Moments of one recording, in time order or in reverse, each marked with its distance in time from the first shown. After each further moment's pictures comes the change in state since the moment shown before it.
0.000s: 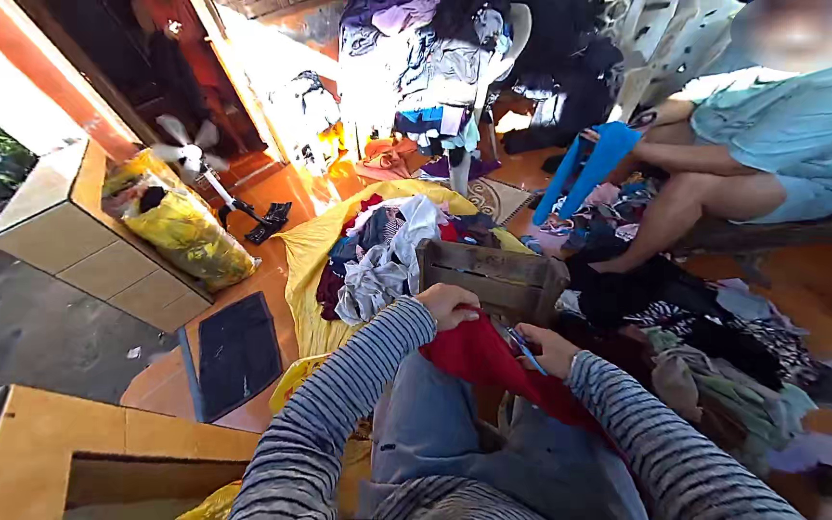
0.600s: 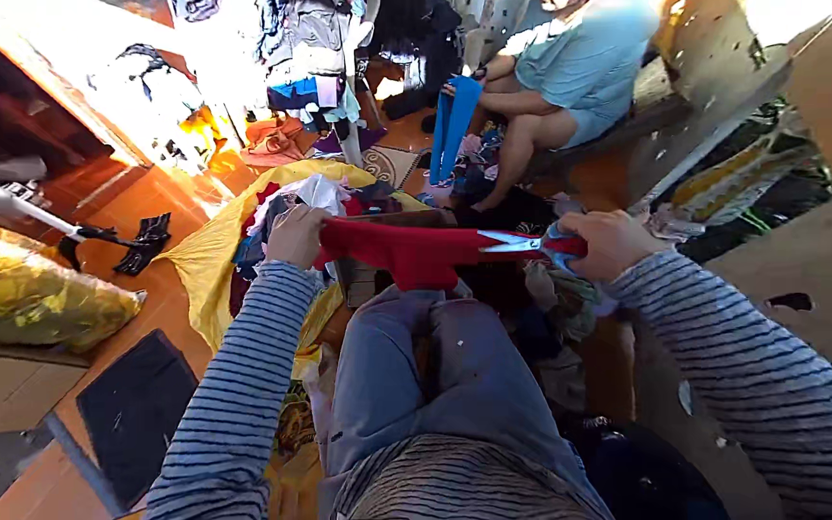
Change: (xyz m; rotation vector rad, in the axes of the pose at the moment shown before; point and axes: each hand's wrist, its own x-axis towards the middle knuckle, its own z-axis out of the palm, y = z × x) left_hand 0.007 -0.041 -0.050 0.327 0.650 -0.076; right_hand -0.148 -0.051 -0.135 -0.653 0.474 0.303
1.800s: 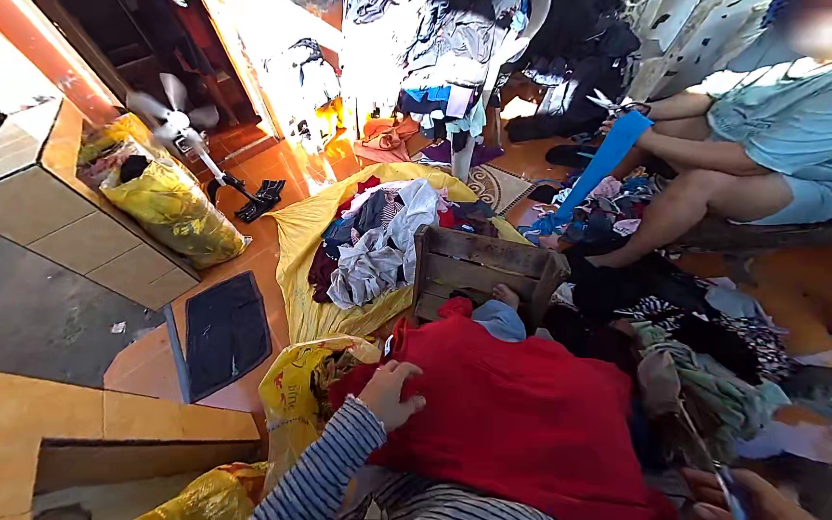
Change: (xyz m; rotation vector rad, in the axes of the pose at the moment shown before) left_hand -0.221 0.053 0.049 -0.508 -0.667 -0.580; right_hand -0.136 0.085 0.147 0.672 -0.251 0.227
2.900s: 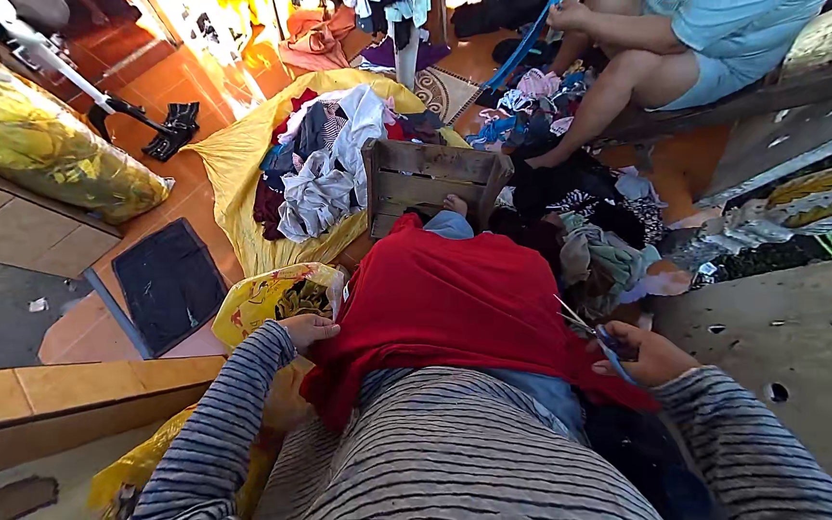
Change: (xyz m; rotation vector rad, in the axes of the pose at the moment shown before) left_hand -0.028 -0.068 -0.032 -0.412 -0.431 -0.408; right_hand -0.003 -0.015 0.013 -0.122 -0.192 -0.018
